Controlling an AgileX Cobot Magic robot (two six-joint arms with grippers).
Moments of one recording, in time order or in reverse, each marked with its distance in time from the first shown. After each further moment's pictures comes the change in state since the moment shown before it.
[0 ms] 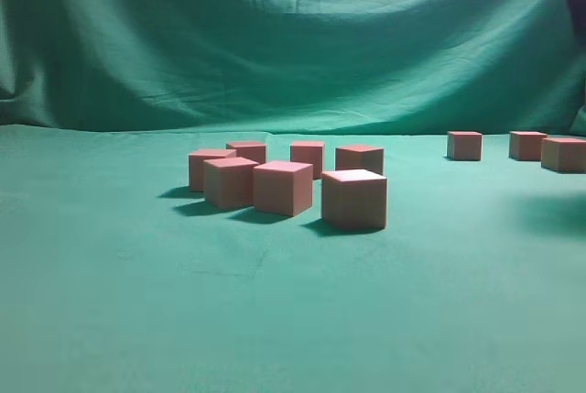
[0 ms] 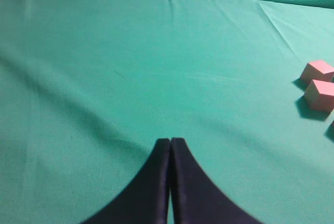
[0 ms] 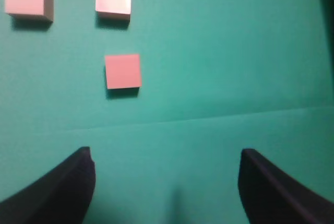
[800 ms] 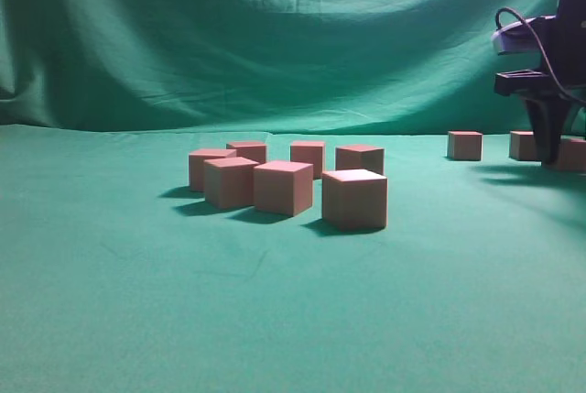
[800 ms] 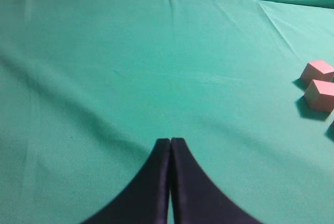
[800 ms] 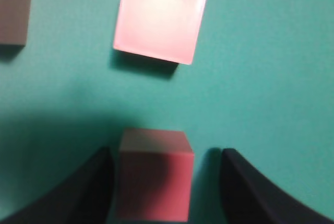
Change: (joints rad) left arm 0.000 0.000 0.000 0.000 0.000 0.000; right arm -0.008 0.284 0.000 0.067 -0.262 -0.144
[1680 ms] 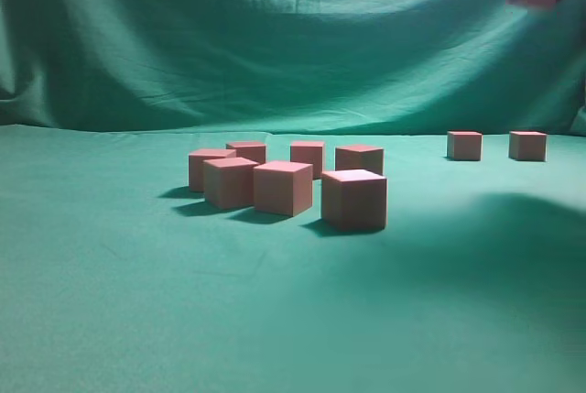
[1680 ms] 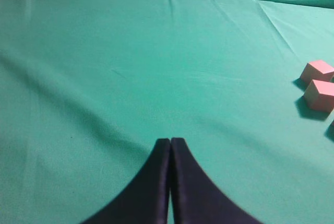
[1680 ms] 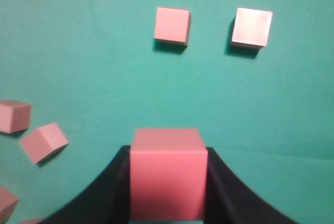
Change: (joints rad) left arm 0.000 0.000 0.000 0.000 0.000 0.000; right arm 0.026 -0.289 -0.091 0.271 0.265 -0.004
